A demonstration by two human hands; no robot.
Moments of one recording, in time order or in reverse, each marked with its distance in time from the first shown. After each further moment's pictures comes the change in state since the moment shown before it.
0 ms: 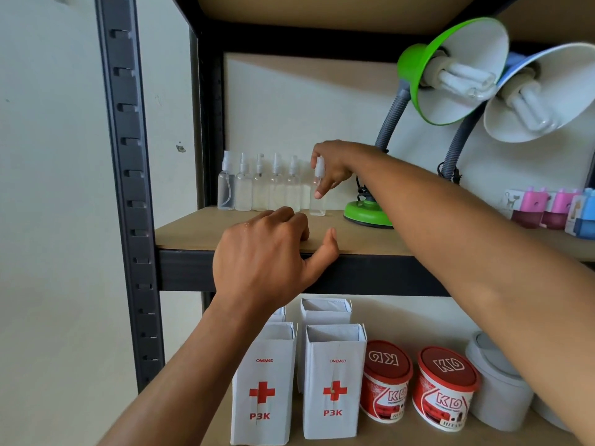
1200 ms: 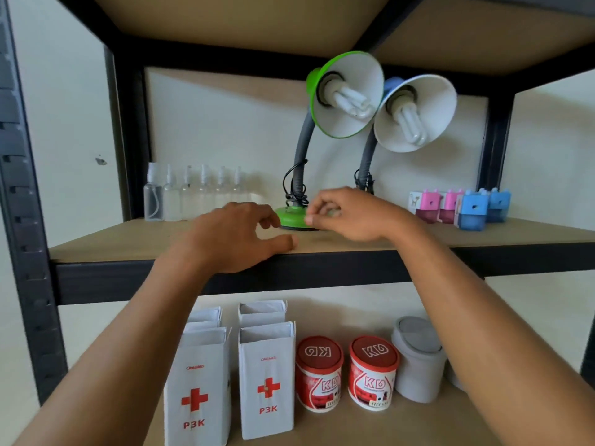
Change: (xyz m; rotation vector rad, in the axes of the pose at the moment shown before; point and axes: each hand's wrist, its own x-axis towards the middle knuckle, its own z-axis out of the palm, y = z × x) left_hand 0.055 0.045 0.007 -0.243 -0.666 0.014; right_hand -0.196 0.100 0.025 0.342 0.176 -0.106
